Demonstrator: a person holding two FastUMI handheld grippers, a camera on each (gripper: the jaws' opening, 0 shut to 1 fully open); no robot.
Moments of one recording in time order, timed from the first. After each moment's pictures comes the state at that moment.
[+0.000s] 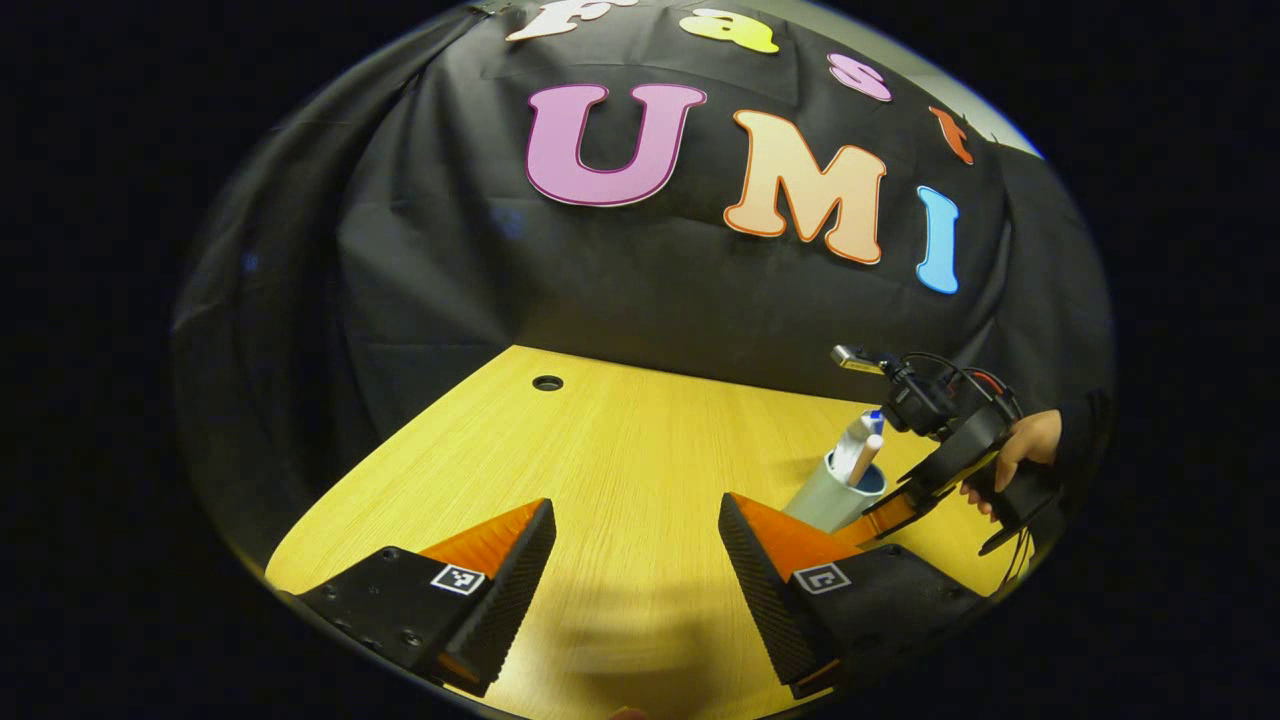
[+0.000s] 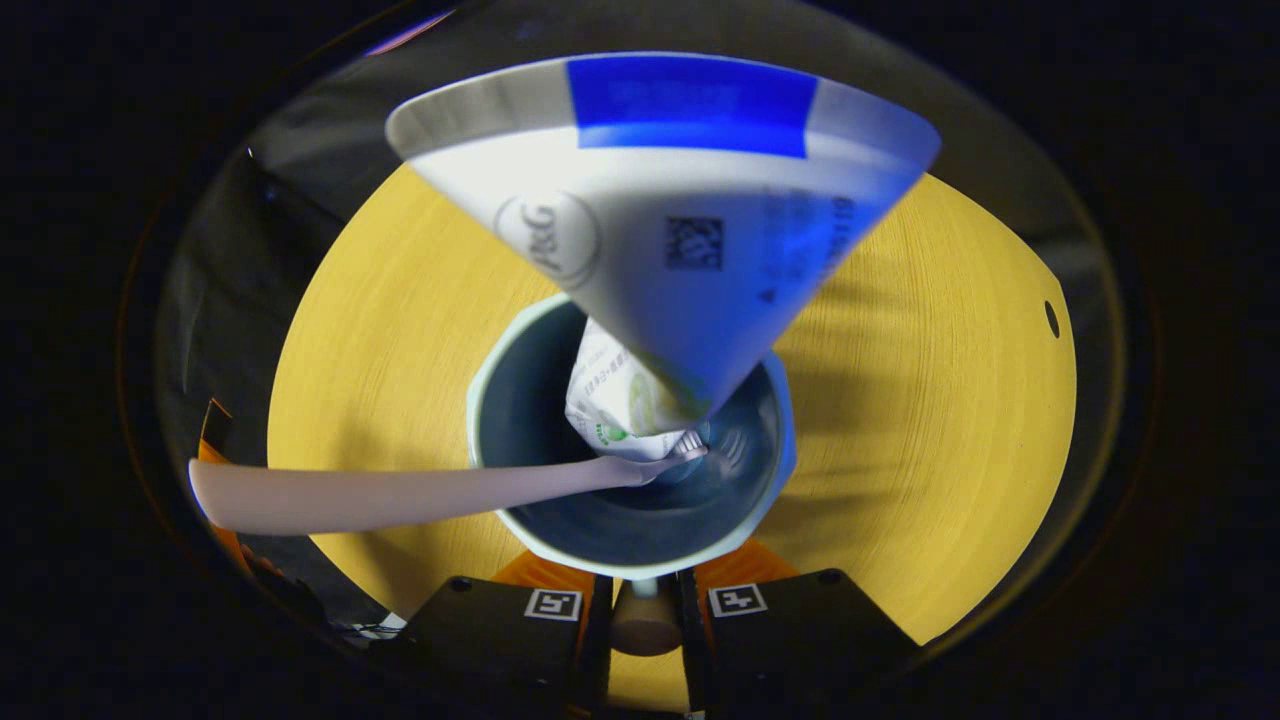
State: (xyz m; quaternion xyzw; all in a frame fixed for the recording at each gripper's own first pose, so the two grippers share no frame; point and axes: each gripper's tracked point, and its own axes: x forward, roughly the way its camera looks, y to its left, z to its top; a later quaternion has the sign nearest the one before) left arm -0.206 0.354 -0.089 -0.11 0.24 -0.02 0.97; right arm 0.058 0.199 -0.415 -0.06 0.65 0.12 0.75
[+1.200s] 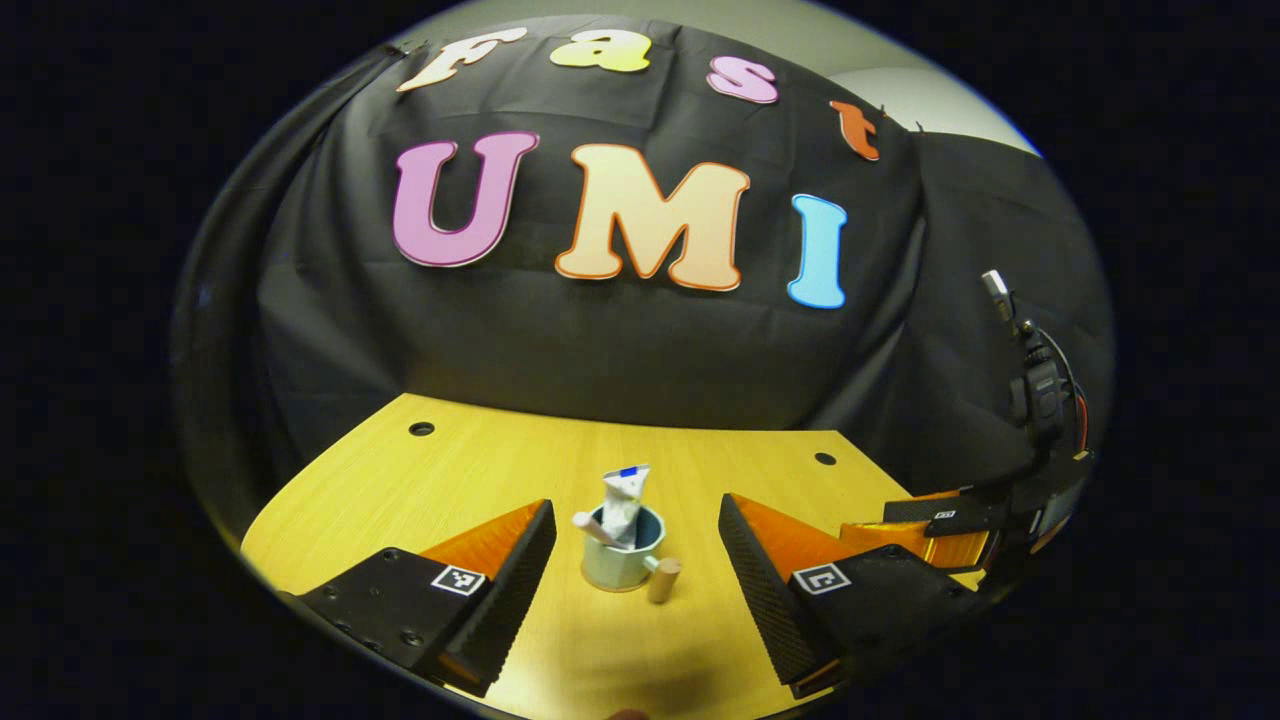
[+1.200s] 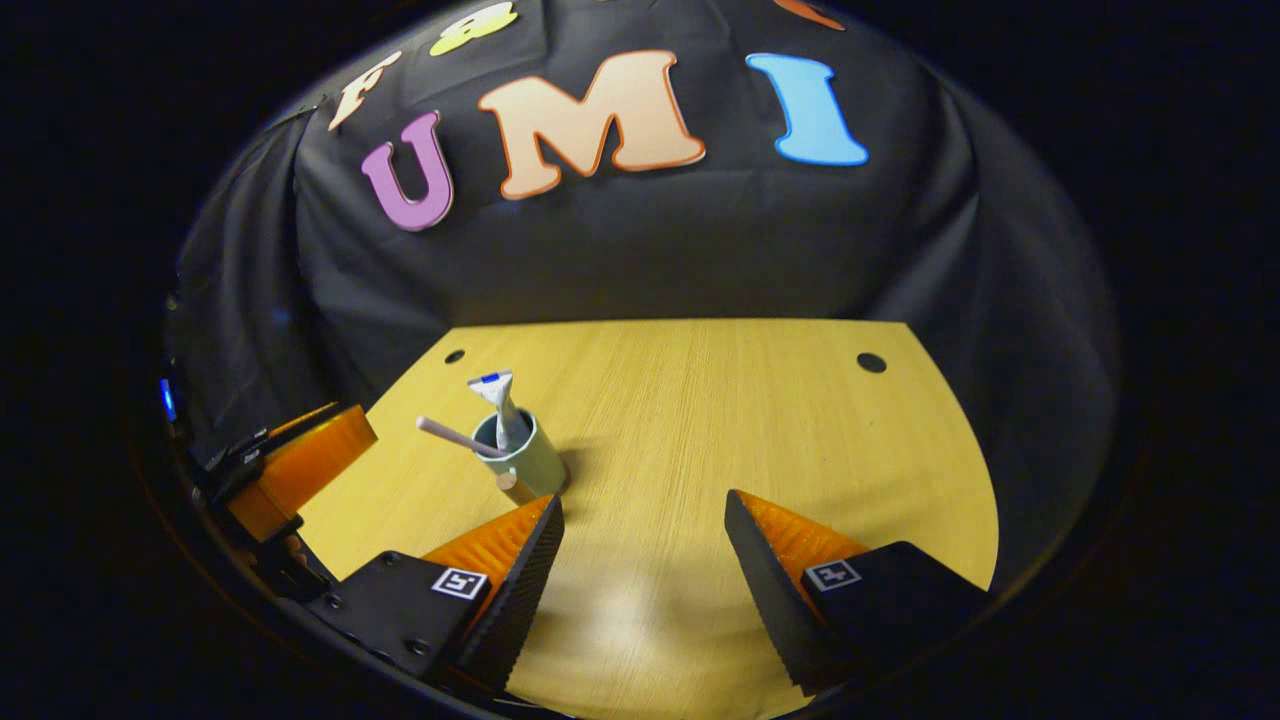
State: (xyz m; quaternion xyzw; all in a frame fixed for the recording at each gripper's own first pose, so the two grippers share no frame) left arm -0.217 0.153 0.021 -0.09 0.18 -0.10 0.98; right arm 0.013 0.015 -0.202 0.04 0.32 0.07 0.94
